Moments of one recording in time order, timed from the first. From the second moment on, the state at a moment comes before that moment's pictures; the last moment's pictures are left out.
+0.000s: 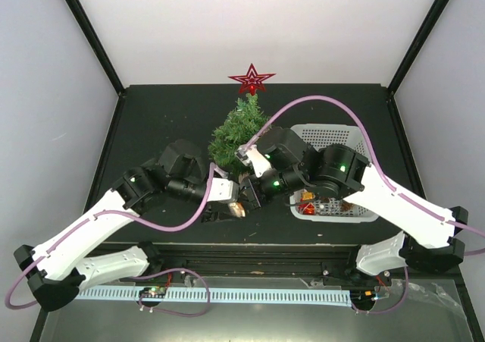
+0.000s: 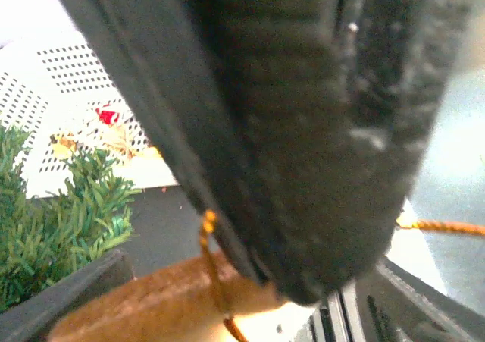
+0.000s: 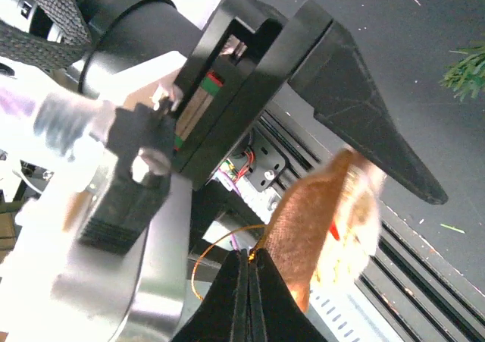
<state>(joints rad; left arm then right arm) -0.81 0.98 1.10 -0.83 0.65 0.58 1.15 1.38 1.71 -1.11 -0.30 0.66</state>
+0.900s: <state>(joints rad) -0.81 0.99 1.13 -0.83 0.67 0.56 1.15 1.33 1.66 -1.07 -0.28 0.69</state>
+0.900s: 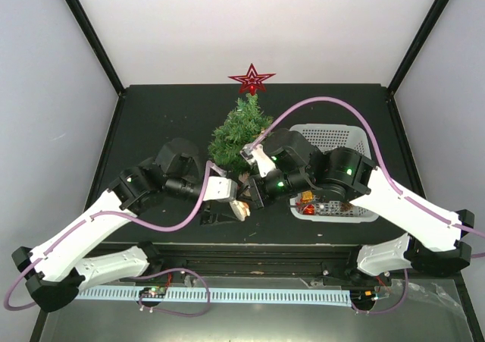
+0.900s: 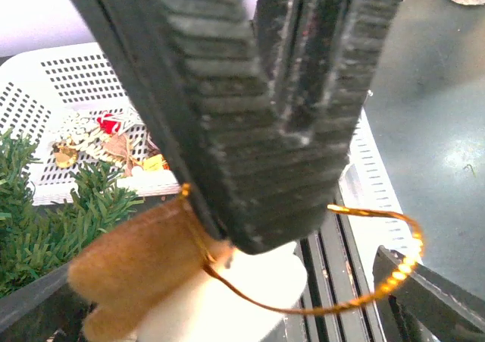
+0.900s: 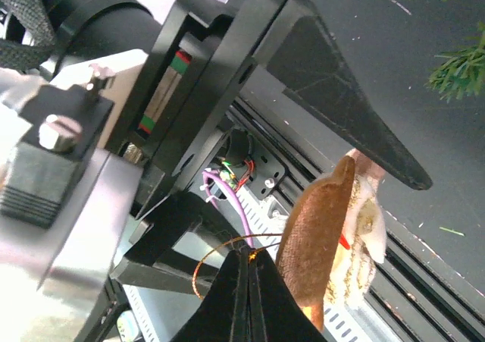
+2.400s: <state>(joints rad) -0.72 0.96 1.12 -0.70 0.52 0.37 1.11 1.13 1.30 -0.46 -0.06 1.15</state>
